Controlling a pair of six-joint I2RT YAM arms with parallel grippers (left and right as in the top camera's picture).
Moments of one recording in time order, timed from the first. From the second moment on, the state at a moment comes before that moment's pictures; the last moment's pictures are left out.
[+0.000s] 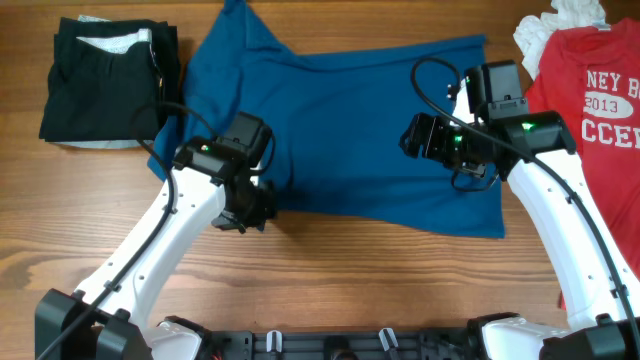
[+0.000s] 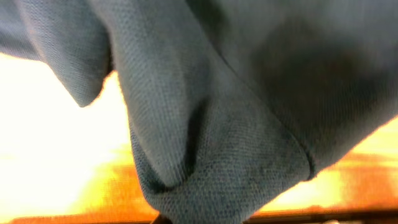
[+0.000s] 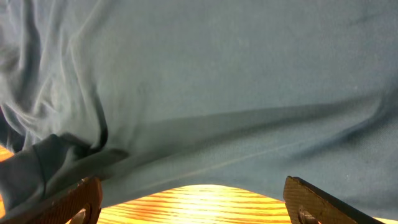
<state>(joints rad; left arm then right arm) -0.41 1.47 1.10 -1.18 0.12 -0.49 0.17 1.44 1.27 -1.00 -0.23 0.44</state>
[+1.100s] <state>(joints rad) -0.68 1.48 1.10 -0.88 -0.37 -0.65 0.17 1.44 1.27 -1.01 -0.24 0.41</state>
